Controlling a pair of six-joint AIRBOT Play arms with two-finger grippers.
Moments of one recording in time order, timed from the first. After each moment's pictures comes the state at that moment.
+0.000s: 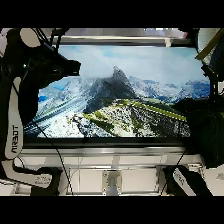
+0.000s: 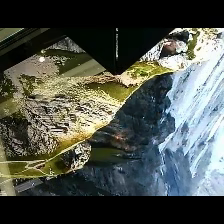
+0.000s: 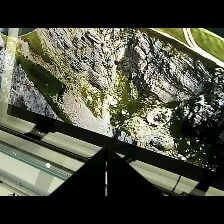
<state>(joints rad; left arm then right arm) -0.20 -1.56 1.94 1.25 -1.52 -1.47 -0.29 -0.85 1.08 -0.98 1.53 1.21</state>
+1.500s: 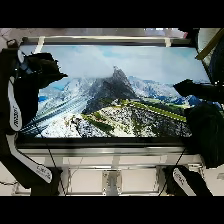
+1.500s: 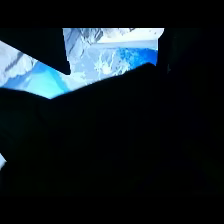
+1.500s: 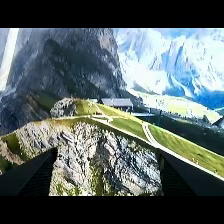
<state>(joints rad) 0.22 -1.87 1.95 1.77 -1.10 -1.92 -0.29 -0.85 1.10 -0.96 1.16 1.22</state>
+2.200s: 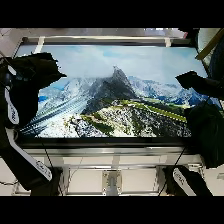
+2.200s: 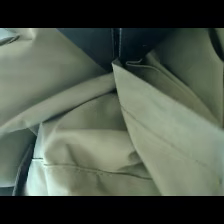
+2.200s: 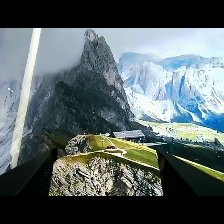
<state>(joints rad) 0.38 -2.06 1.95 1.46 -0.82 -1.89 -0.29 -0.85 1.10 -0.91 1.05 1.31</state>
